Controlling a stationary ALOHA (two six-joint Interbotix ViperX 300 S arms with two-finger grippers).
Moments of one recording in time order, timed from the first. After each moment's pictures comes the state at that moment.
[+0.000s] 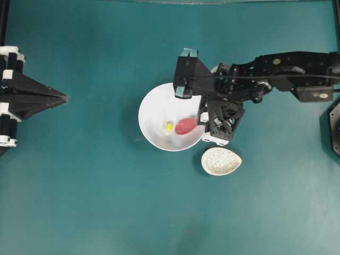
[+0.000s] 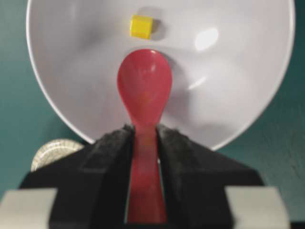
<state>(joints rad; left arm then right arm) 0.00 -0.96 1.18 0.02 -0.21 0.02 -0.12 0.02 0.46 0.27 0.64 -0.08</state>
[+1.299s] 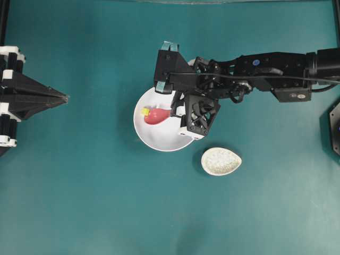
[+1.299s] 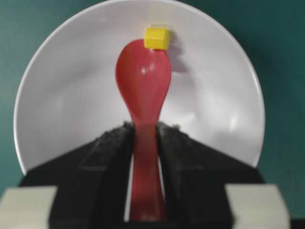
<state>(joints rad) 0.00 -0.96 1.18 0.02 -0.21 0.01 -0.12 0.11 0.37 0.22 0.47 -0.08</state>
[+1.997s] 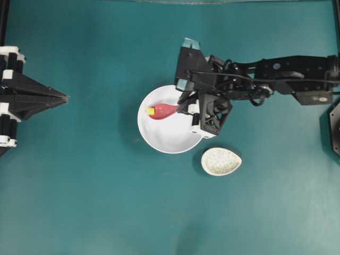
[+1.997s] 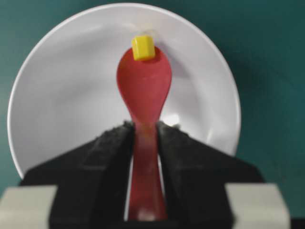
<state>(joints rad) 0.00 -0.96 1.18 0.02 -0.21 0.01 -0.12 0.01 0.53 0.22 0.28 -0.08</state>
